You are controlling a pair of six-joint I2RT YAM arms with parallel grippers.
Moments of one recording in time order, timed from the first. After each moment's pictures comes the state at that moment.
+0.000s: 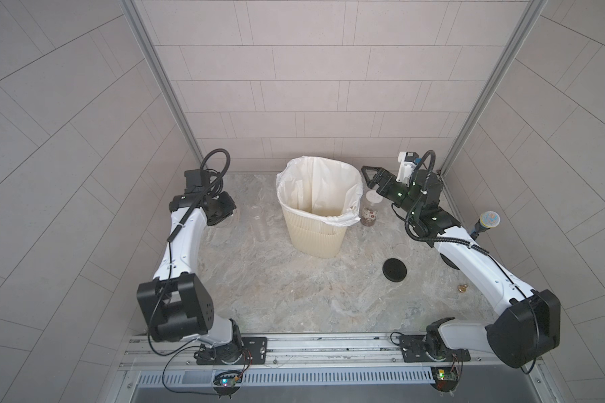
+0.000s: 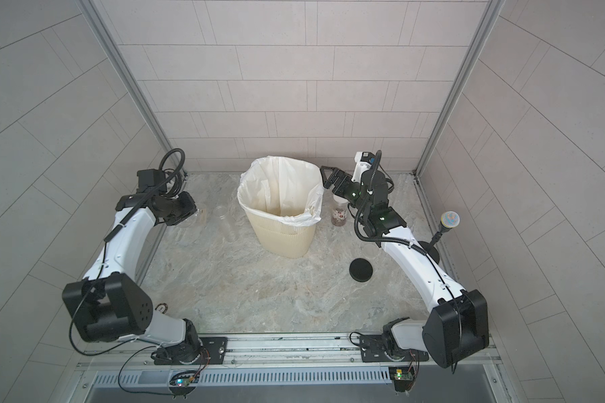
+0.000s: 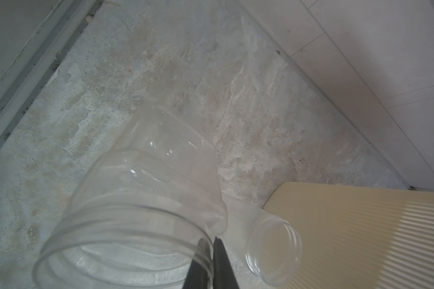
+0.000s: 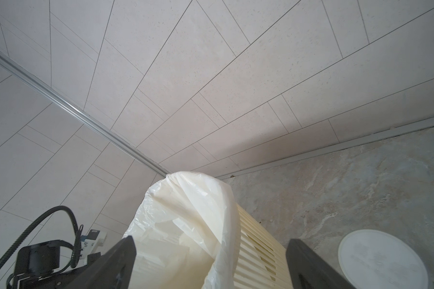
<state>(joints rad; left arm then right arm) 0.22 1.54 1.41 -0.87 0.23 -0.43 0.28 1.31 1.13 0.07 -0.19 0.74</state>
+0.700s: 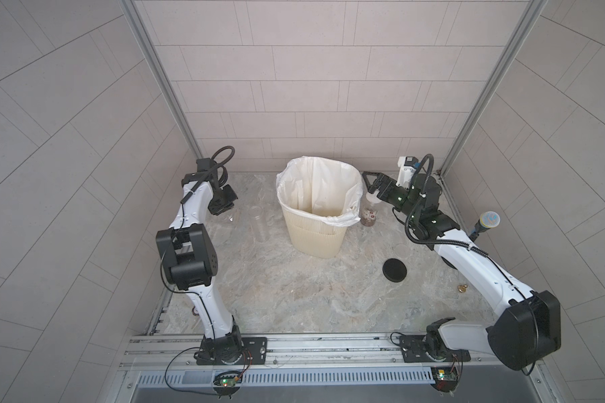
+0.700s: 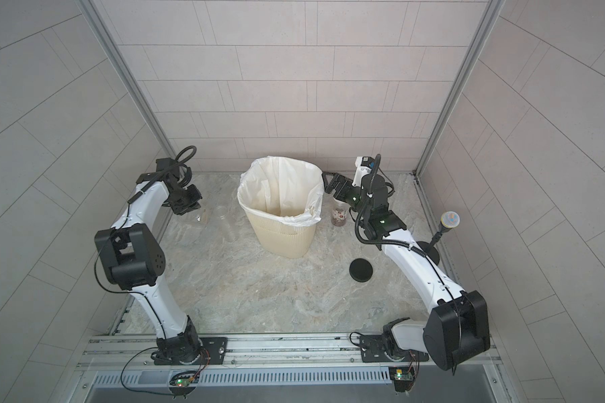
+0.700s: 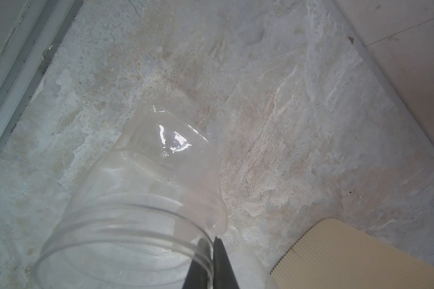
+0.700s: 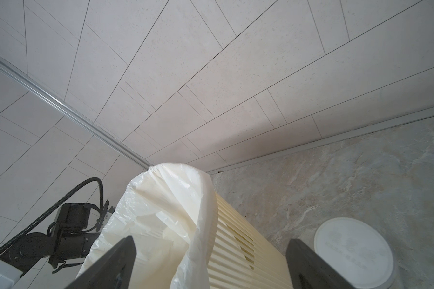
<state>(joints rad) 0.22 1.95 1.75 -0.99 0.17 -0.43 0.27 1.29 1.09 0.06 -0.17 0.71</state>
